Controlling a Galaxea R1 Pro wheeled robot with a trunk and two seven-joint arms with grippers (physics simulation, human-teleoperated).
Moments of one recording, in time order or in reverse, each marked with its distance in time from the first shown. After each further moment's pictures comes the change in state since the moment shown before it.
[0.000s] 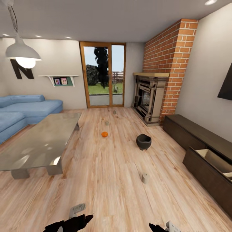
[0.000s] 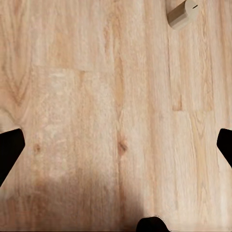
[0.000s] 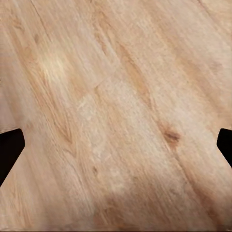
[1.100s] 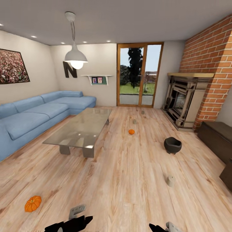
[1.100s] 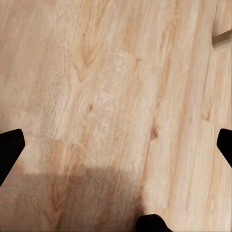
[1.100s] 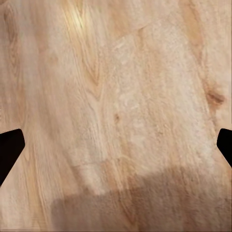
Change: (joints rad) left arm 0.000 0.001 0.001 0.014 0.004 0.000 0.000; right arm 0.000 0.001 0.000 0.000 0.000 0.000 -0.006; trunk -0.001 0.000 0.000
